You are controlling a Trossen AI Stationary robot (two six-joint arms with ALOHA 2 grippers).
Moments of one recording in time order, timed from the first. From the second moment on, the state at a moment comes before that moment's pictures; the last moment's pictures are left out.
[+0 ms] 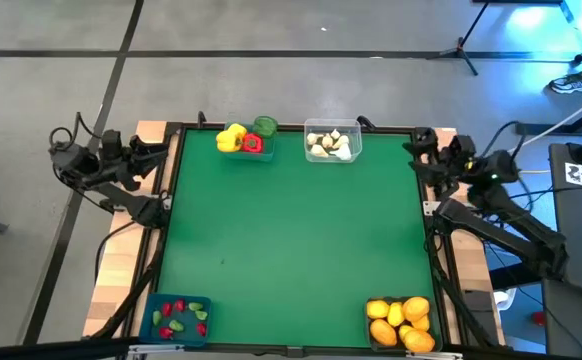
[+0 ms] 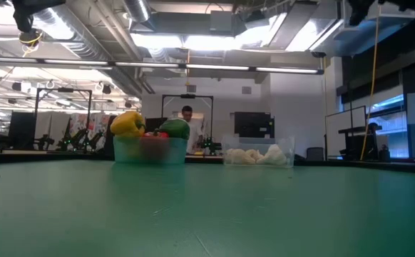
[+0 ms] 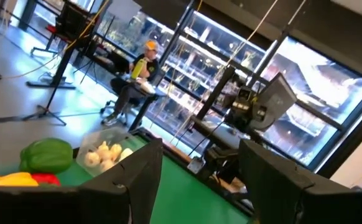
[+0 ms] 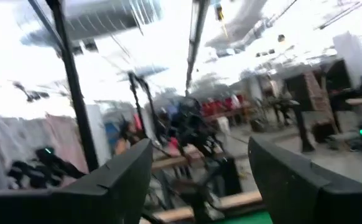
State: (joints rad) left arm -0.44 0.01 0.72 -0.57 -0.82 -0.46; right arm -0.68 0.36 0.51 0.32 -0.61 0.52
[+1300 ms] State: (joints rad) left arm -0.44 0.01 0.71 -0.72 -0.81 -0.35; right arm 0.25 0.34 0.14 0.49 0.45 0.17
